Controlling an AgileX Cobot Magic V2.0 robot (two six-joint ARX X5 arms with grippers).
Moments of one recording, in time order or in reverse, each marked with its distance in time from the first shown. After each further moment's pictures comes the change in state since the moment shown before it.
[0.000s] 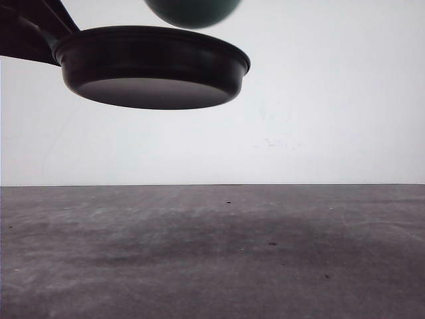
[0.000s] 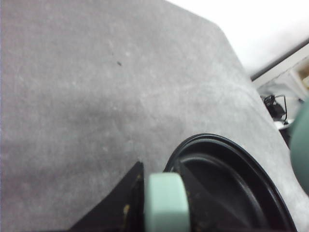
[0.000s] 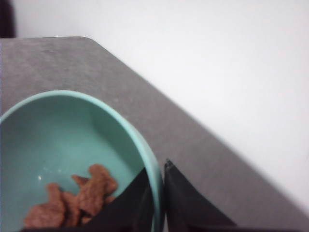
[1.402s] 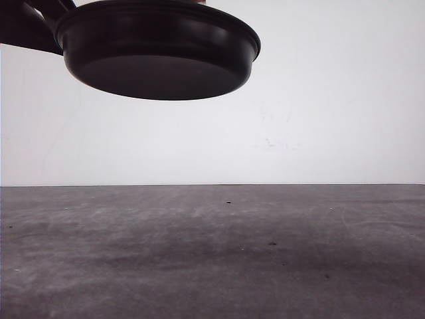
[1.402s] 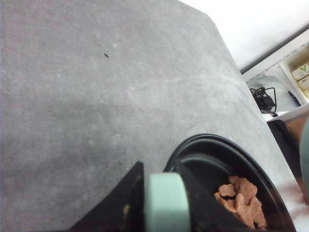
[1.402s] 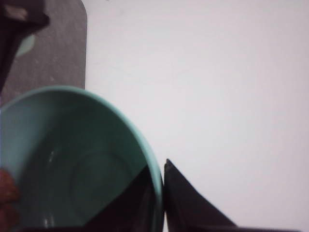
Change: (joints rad) left arm -0.016 0.000 0.031 -0.038 0.029 -0.013; right arm 0.231 0.002 0.000 0.161 0.168 -1.054
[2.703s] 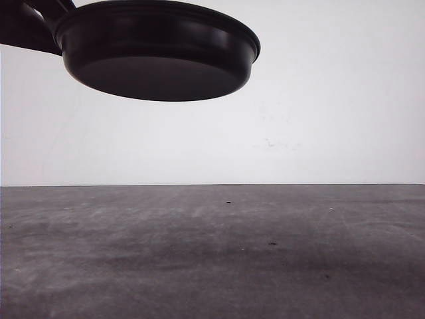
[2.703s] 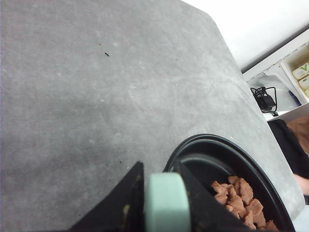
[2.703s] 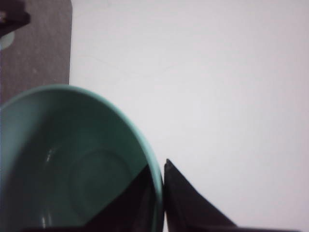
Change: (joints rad) left arm 0.000 0.000 0.000 -0.004 0.000 0.000; right arm 0.035 0.000 0.000 0.051 0.078 -0.050
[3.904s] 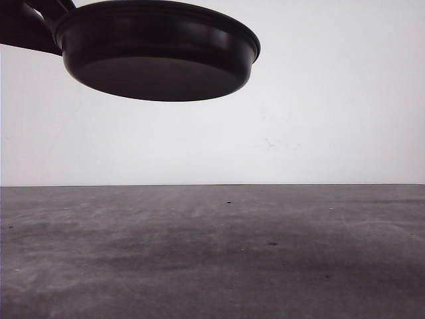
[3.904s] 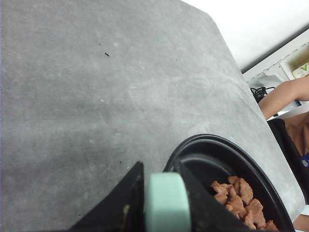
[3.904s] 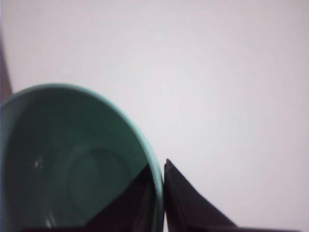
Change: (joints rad) left arm 0.000 0.000 0.000 0.000 0.000 0.000; right arm -0.026 0.001 0.001 0.239 0.222 0.237
